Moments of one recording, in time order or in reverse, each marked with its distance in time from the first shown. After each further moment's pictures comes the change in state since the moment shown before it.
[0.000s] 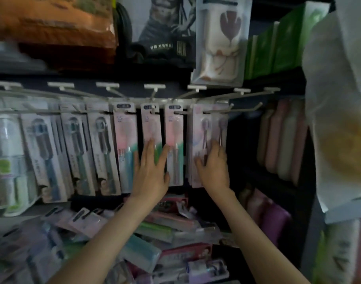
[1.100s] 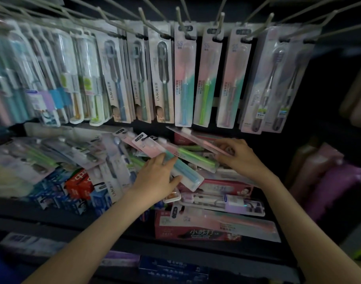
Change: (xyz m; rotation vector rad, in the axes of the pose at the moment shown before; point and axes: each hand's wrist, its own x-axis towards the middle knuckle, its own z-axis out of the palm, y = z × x) left_hand -0.158 -0.022 -0.039 0.054 -0.573 -0.349; right_hand -0.086 0.016 0.020 0.199 -0.763 -0.146
